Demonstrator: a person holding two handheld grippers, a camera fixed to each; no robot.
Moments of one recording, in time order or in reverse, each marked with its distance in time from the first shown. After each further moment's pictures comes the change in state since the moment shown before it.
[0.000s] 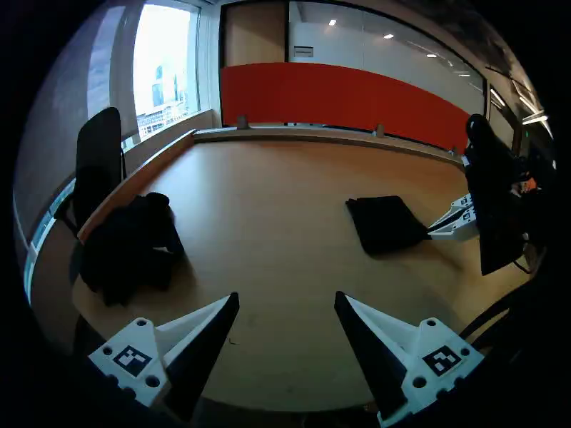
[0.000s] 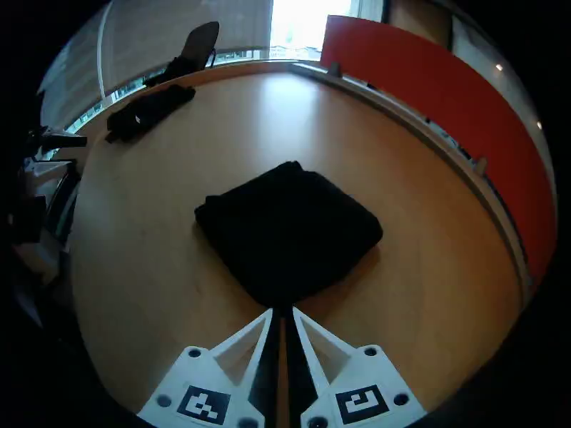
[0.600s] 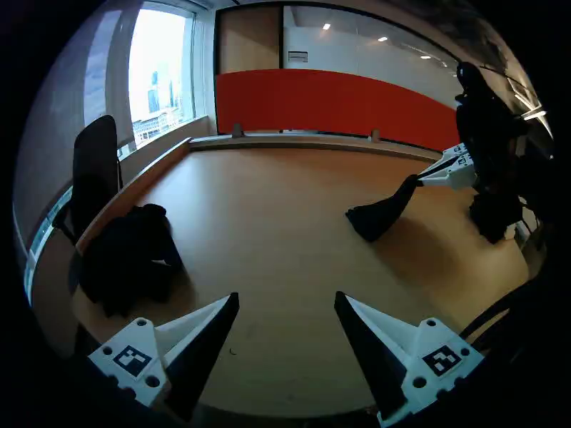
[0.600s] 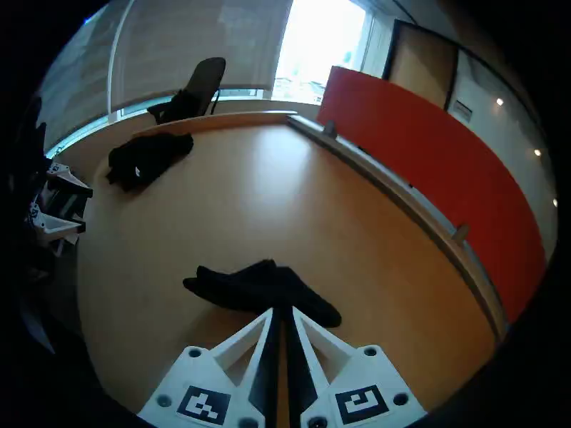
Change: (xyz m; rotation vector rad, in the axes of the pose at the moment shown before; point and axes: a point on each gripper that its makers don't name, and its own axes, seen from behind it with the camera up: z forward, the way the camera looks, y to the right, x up) left arm 0.016 0.002 0.001 -0.019 0.030 0.019; right arm 0.120 0.029 -0.043 -0.053 0.180 -0.103
